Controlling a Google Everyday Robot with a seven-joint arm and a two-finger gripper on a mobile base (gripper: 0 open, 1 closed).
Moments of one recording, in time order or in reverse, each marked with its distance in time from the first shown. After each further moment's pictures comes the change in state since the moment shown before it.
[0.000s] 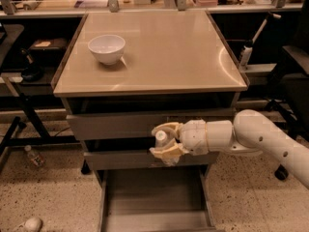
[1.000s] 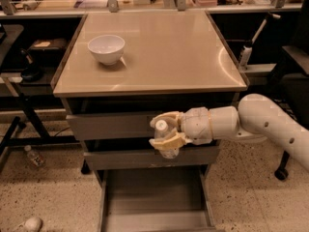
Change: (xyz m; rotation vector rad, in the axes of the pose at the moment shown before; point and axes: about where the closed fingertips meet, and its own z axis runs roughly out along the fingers) arm -0.046 0.001 -0.010 -0.065 -0.021 -0.010
